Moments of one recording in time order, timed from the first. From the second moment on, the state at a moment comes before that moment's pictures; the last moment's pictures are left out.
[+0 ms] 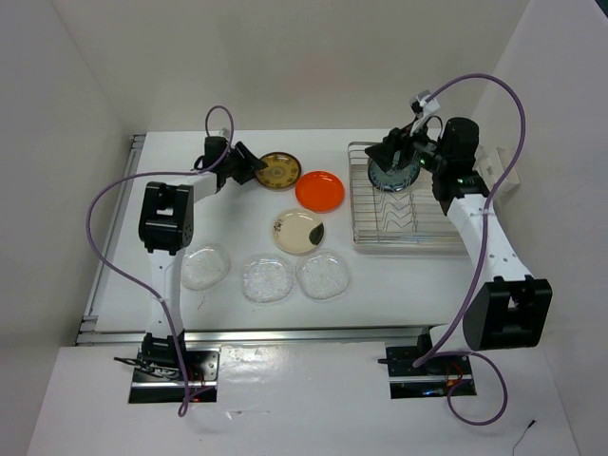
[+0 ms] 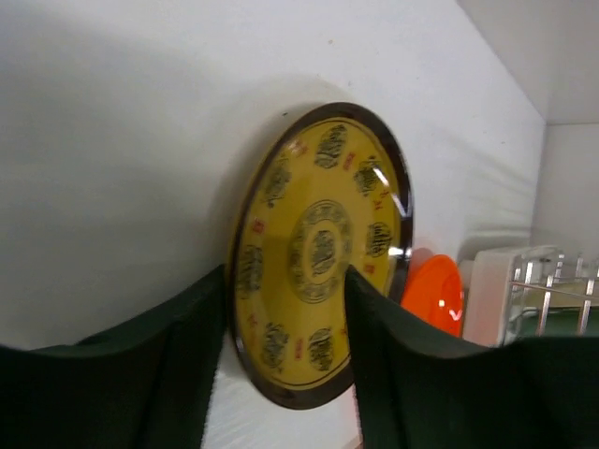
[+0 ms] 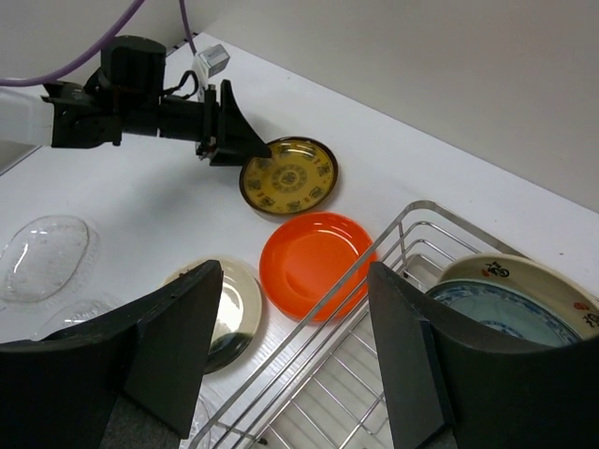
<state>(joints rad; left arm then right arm) -0.09 2.39 1.70 0.15 0.40 -0.82 0.03 1.39 1.23 0.01 -0.69 0.03</state>
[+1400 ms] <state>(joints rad) -0.12 1.92 1.67 -0.02 0.72 -0.31 0.27 1.94 1.62 0.02 -0.80 0.24</state>
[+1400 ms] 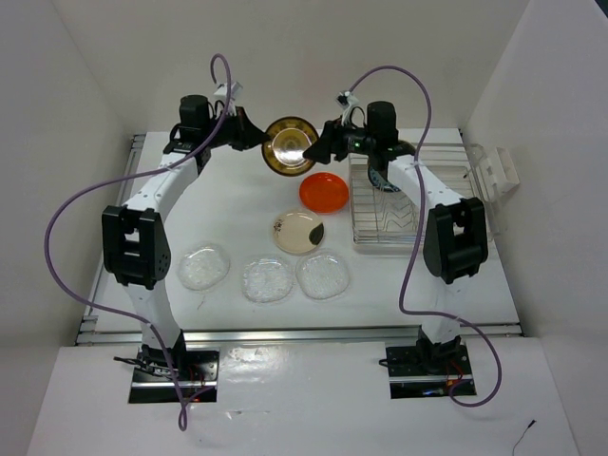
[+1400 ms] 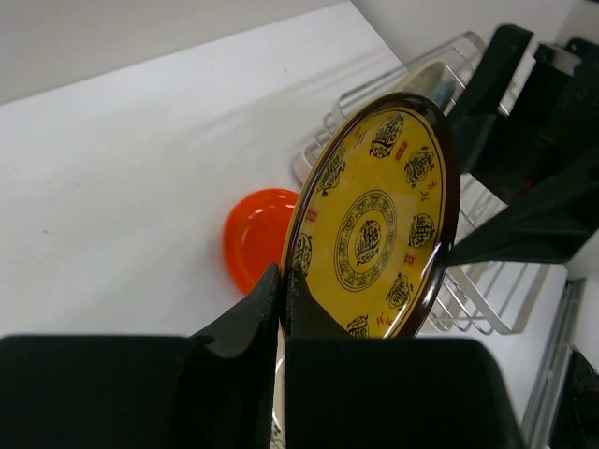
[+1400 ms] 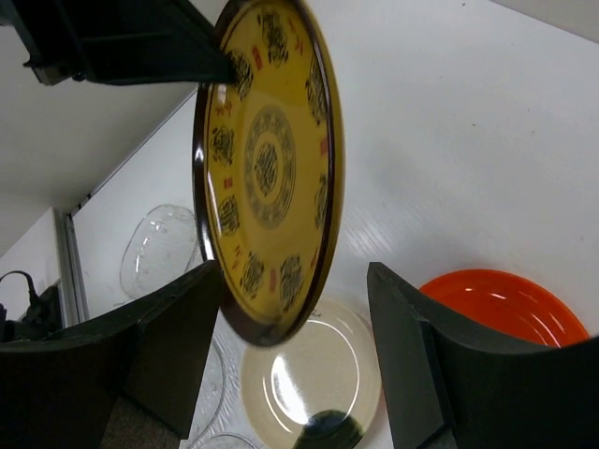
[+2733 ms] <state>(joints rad) -0.13 1.76 1.56 -0.25 0.46 0.03 0.01 1.37 1.20 -0.36 -0.46 -1.32</state>
